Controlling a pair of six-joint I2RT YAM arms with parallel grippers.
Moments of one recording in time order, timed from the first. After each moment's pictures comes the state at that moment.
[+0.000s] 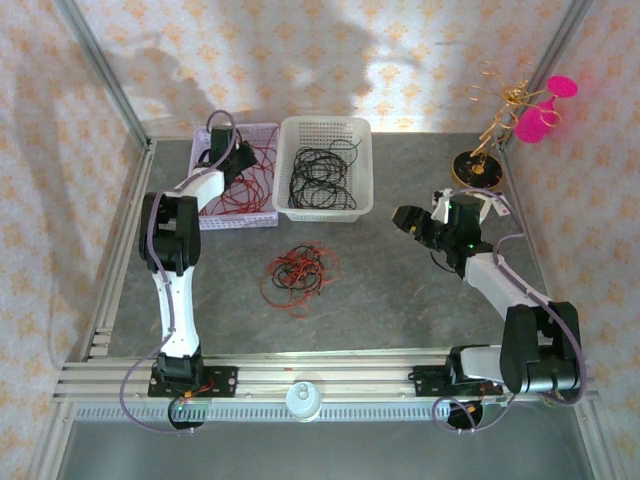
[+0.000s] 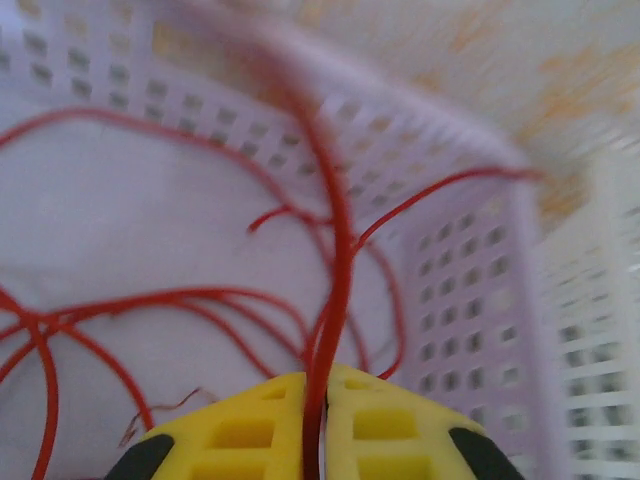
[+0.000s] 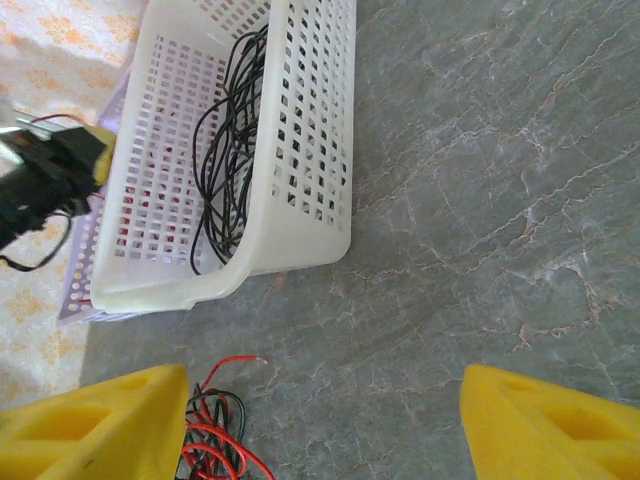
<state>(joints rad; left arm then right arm) -0.03 2.22 1.66 -0.06 0.03 -0.53 0.07 1.28 0.66 0.02 -0.52 0.63</state>
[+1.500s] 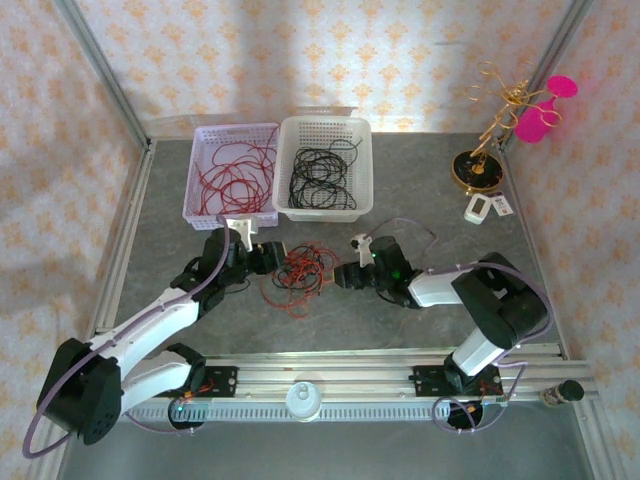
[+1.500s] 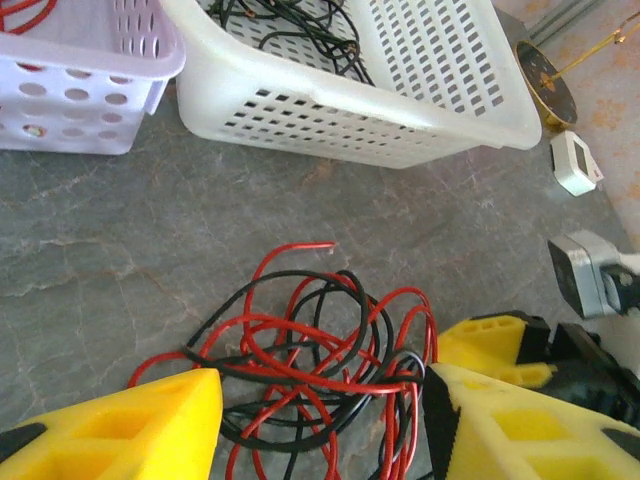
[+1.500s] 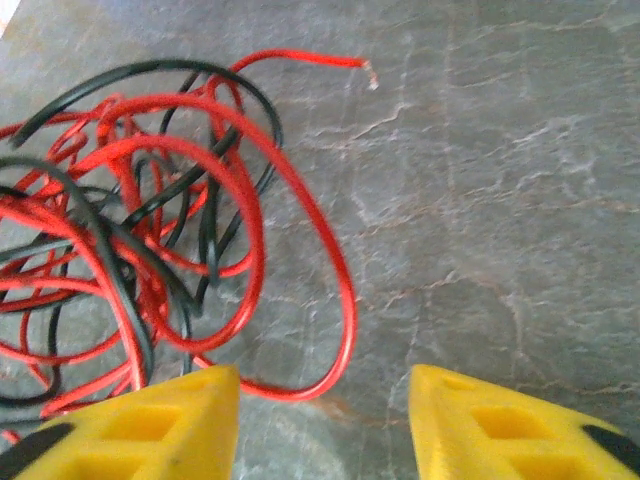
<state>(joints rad) -0.41 1.04 0.49 0.01 0.16 -0.59 0.62 1.61 0.50 0.44 -0.32 0.42</state>
